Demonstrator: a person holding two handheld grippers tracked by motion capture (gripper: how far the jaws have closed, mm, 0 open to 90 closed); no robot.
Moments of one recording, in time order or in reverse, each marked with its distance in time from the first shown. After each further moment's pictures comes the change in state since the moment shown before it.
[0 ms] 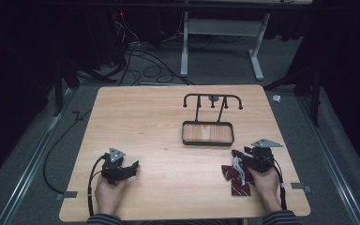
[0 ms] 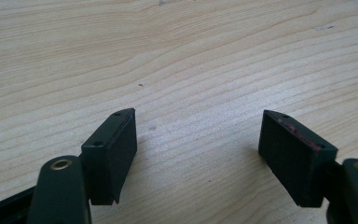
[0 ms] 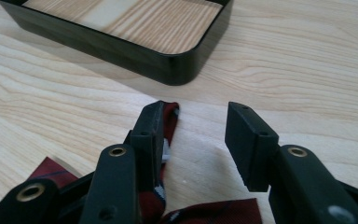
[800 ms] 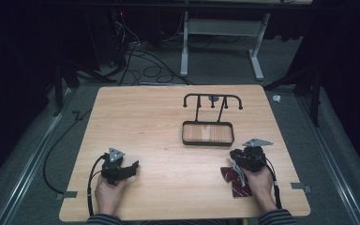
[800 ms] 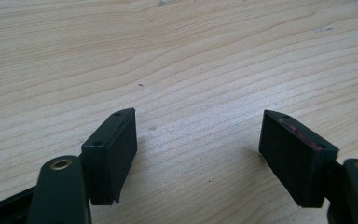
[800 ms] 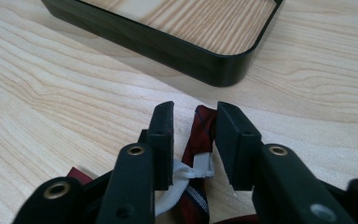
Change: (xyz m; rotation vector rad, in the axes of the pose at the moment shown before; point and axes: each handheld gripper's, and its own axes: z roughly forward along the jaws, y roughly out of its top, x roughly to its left) left arm 0.001 0.000 0.000 0.001 -0.008 -0.005; right arm 0.019 0.008 0.009 0.060 0.048 -0.035
